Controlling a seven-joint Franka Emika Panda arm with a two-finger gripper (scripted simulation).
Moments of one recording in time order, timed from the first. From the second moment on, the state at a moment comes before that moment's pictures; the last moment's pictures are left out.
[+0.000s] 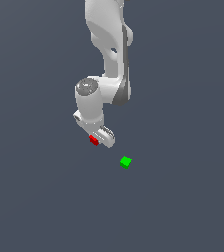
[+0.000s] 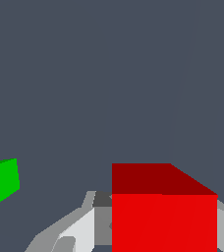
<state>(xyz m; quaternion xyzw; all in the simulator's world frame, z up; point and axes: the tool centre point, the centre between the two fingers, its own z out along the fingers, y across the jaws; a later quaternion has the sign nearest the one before) -0.027 -0.075 0.098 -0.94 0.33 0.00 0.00</state>
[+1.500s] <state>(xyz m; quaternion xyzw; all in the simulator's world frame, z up) 0.057 0.061 0.061 -0.94 0.33 0.00 0.00</state>
